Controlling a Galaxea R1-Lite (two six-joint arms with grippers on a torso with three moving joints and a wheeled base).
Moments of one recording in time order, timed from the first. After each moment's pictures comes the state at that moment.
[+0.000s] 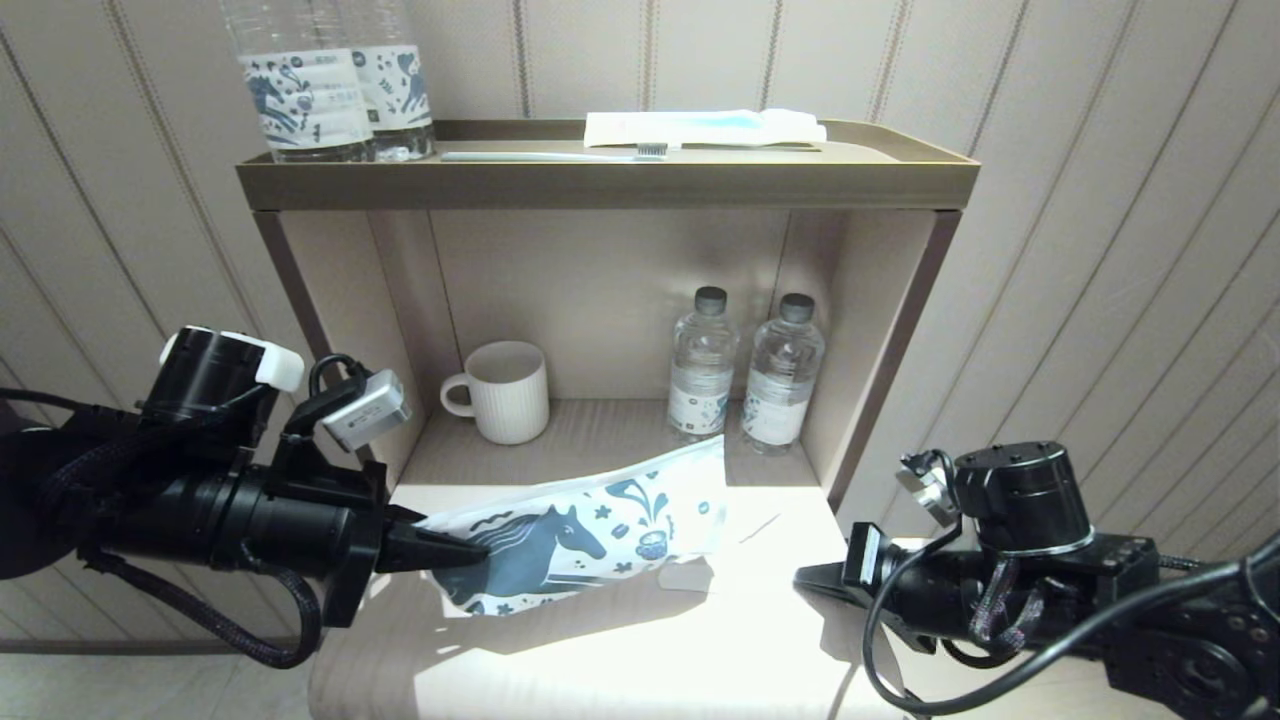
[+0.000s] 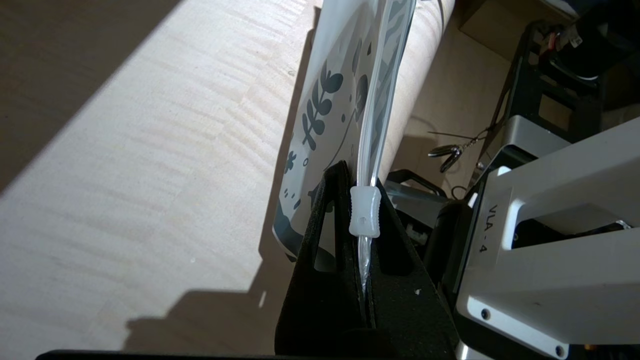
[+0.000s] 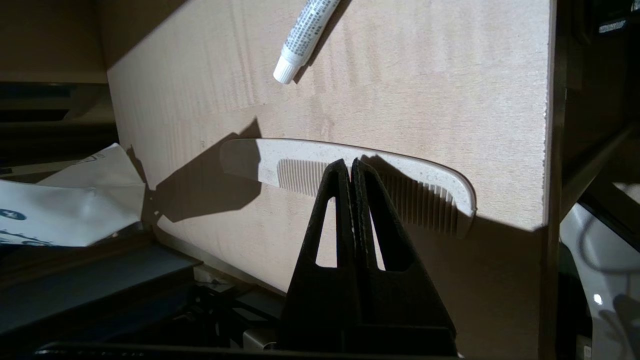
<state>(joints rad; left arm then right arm) -0.28 1.60 -0.84 0.07 -0.85 0.45 0.38 1.72 -0.51 -0.62 0.33 0.87</state>
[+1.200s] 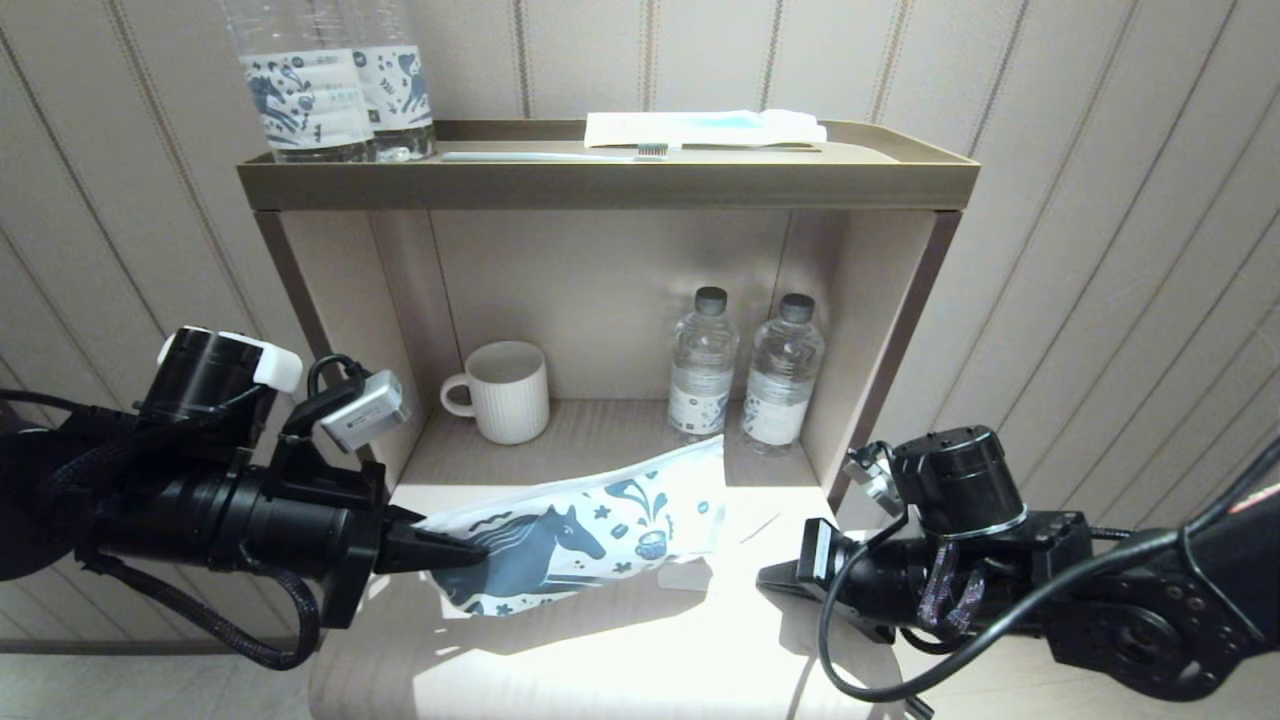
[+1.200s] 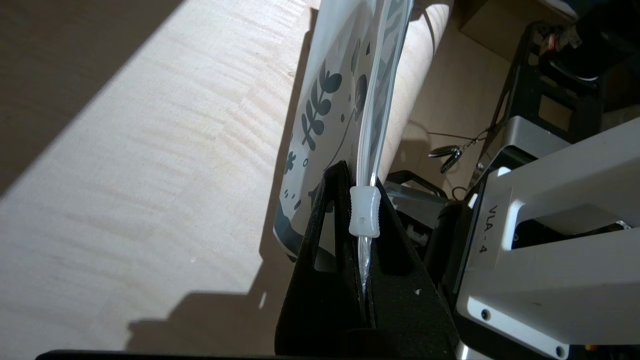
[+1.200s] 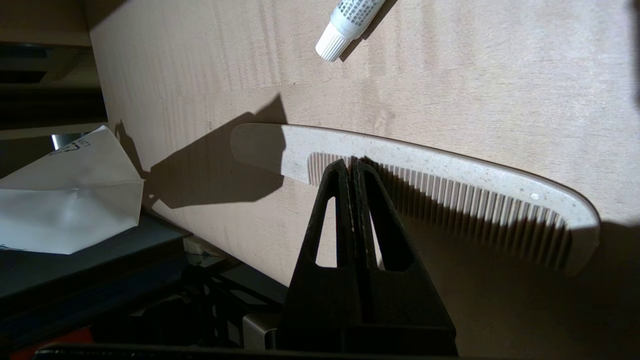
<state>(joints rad) -0.28 1.60 -0.84 0.07 -0.85 0.45 0.46 1.78 -0.64 -0.50 0.32 0.86</state>
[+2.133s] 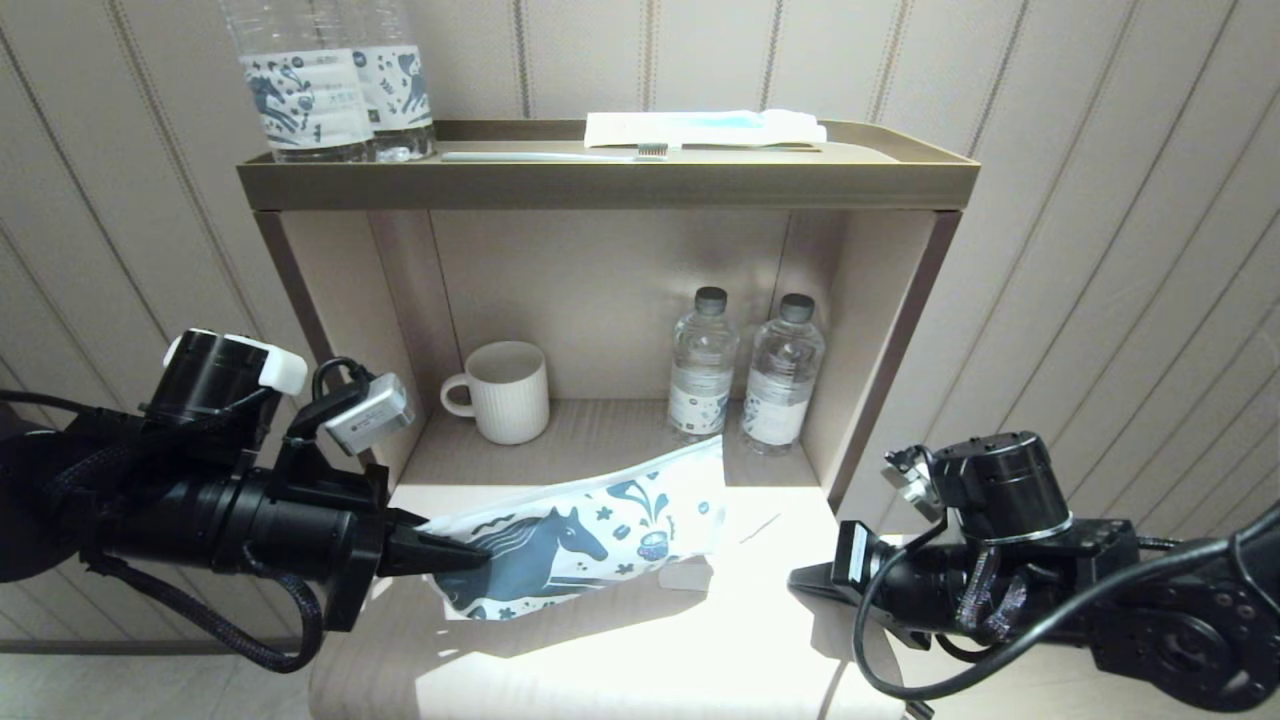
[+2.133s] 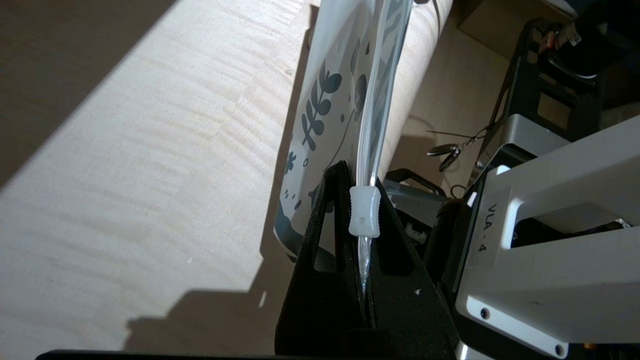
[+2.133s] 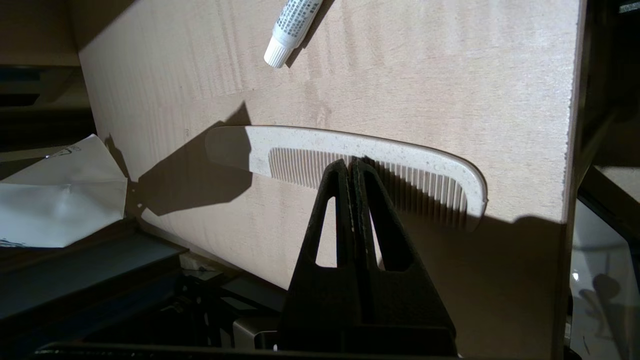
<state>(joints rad) -0.29 1.60 -0.84 0.07 -0.85 0.45 0.39 1.73 -0.57 -0.49 0.32 0.84</state>
